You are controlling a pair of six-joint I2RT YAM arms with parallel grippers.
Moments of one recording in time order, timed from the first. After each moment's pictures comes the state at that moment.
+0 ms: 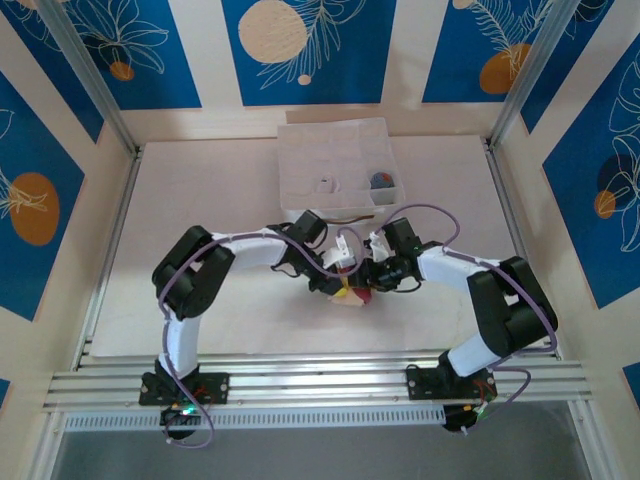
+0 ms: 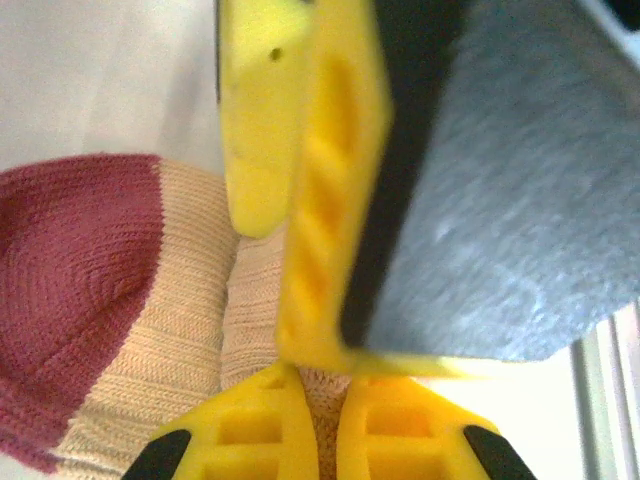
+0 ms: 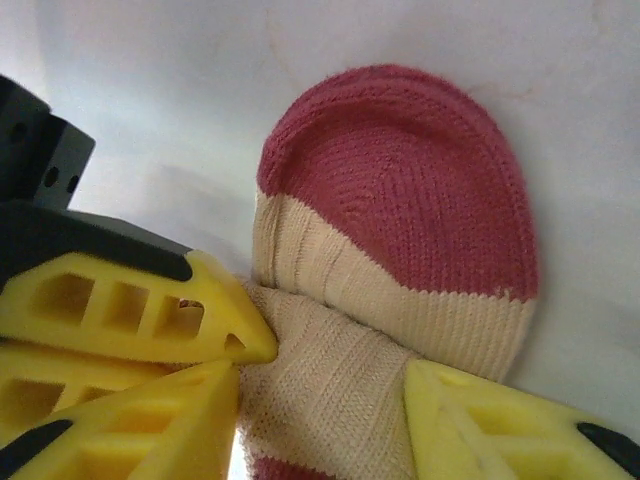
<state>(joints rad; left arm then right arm) -0.71 2.00 1.21 -0.38 0.82 0.34 0.40 1.53 0.70 -0.33 -0.61 0.42</state>
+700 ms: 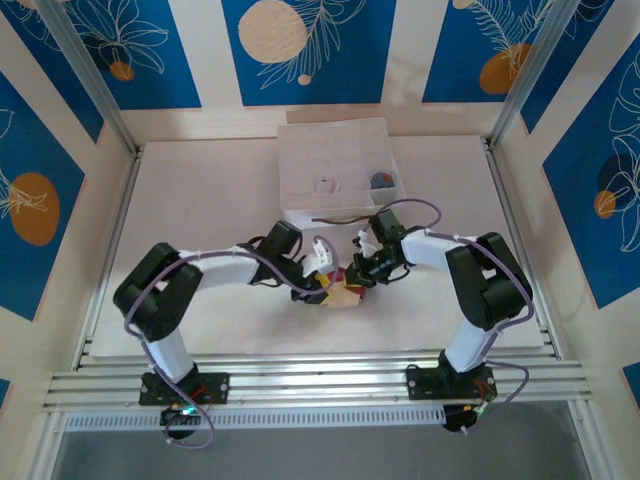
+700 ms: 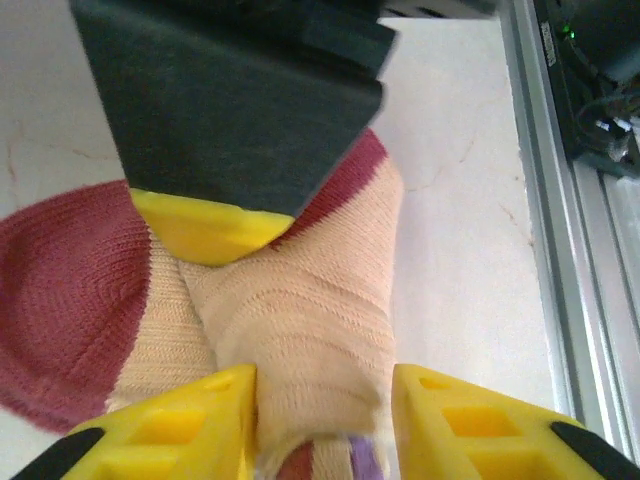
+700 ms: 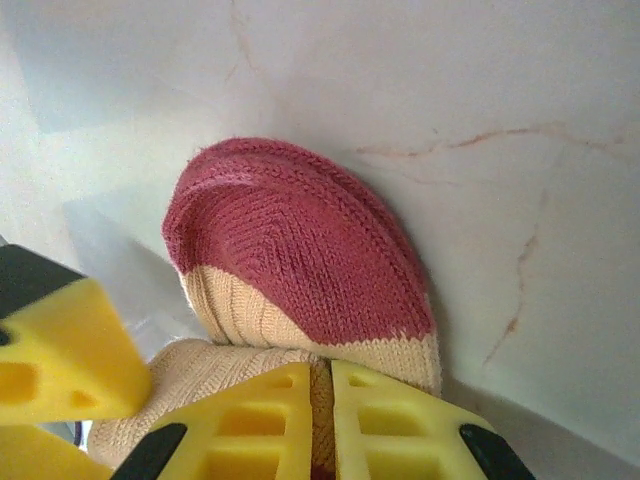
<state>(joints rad) -0.69 1.72 0.87 -0.09 0.76 0.39 0.42 1.72 0.88 -0.48 -0.65 0.40</state>
